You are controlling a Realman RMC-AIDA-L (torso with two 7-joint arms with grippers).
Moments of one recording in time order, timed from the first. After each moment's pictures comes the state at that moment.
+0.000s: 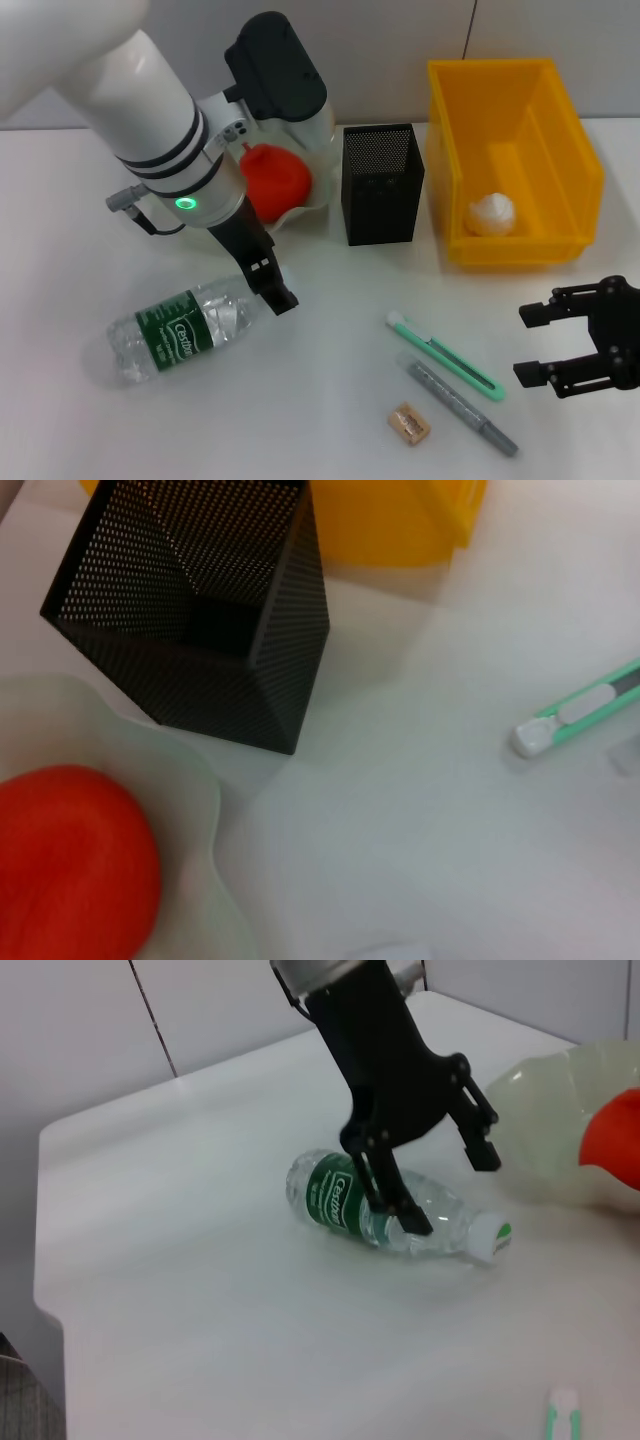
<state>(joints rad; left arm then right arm) -0.96 -2.08 1.45 1.01 2.63 1.43 -2.31 0.47 2.07 -0.70 -1.12 -2.25 -1.87 1.61</state>
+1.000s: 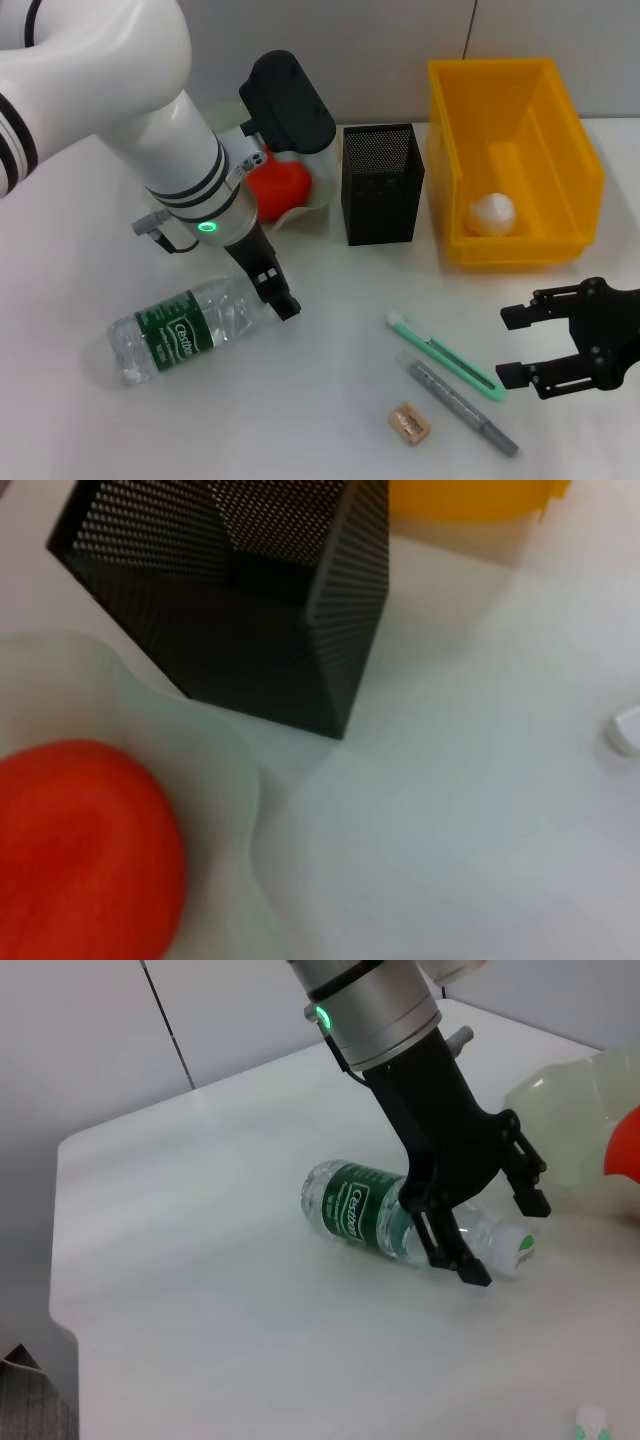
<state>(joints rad) -1.02 -2.08 1.54 0.75 2.60 1.19 -2.34 0.50 2.08 -0.70 -1.06 -2.25 -1.85 1.60</state>
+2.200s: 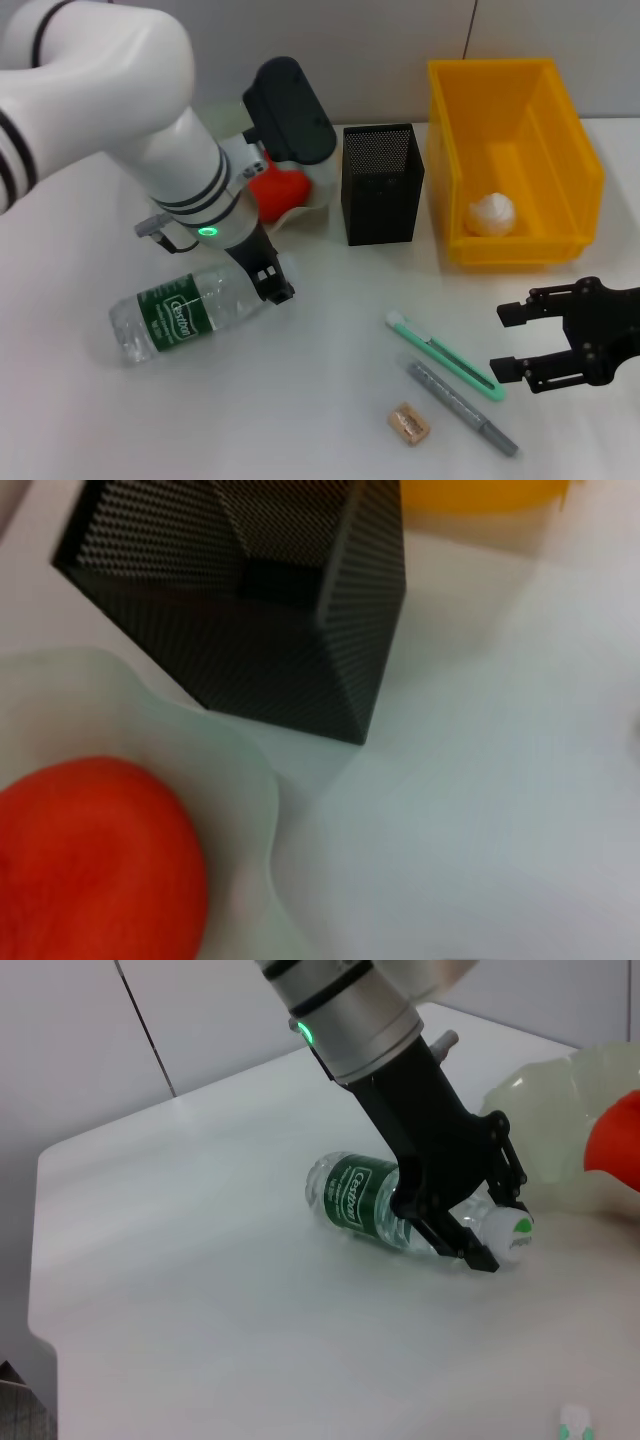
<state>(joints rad) -0.99 -2.08 1.58 0.77 2.60 1.13 -2.33 0.50 2.07 -0.70 -1.01 -2.25 -1.81 1.59</state>
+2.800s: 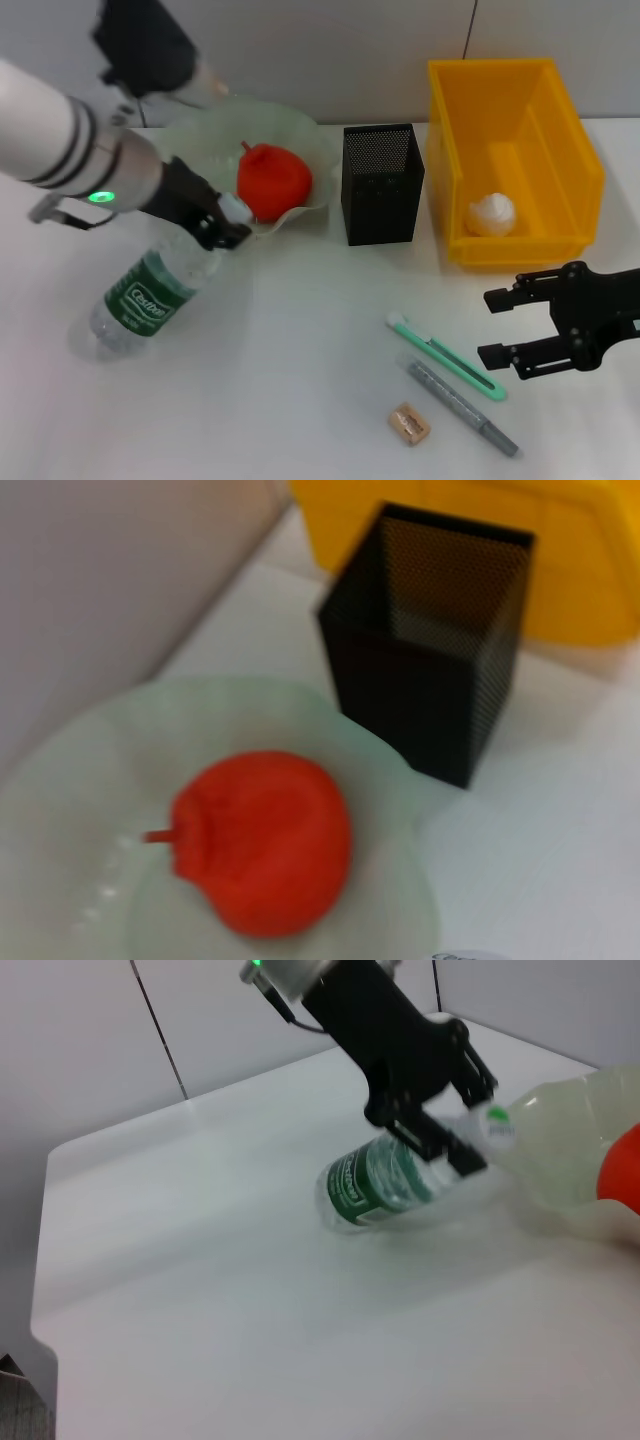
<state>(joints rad) -0.68 -2.07 1.36 1.26 2.58 1.28 -2.30 0.54 2.07 -0.70 -1.01 -2.25 -1.81 1.59</state>
